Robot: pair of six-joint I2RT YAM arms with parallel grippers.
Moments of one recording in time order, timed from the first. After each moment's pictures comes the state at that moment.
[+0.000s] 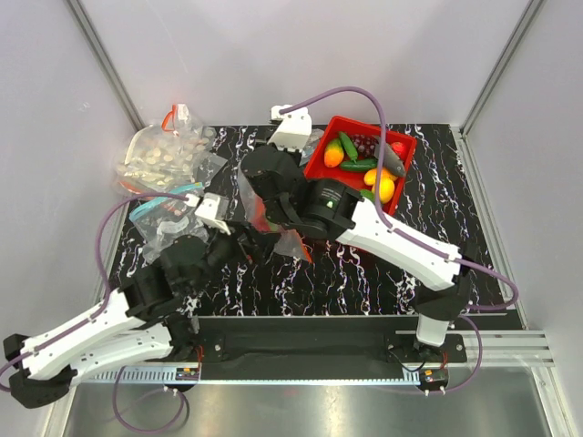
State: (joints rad) left arm -1.04 0.68 0.78 -0.26 -0.40 -0.49; right arm 1.20 1.79 2.13 -0.64 1.02 0.57
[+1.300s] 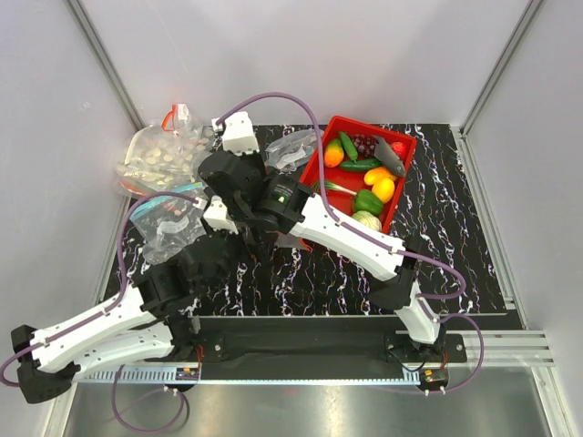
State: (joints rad) left arm -1.04 0.73 0.74 -0.32 -0.55 -0.55; right arm 1.20 2.13 2.49 -0.80 1.07 0.31
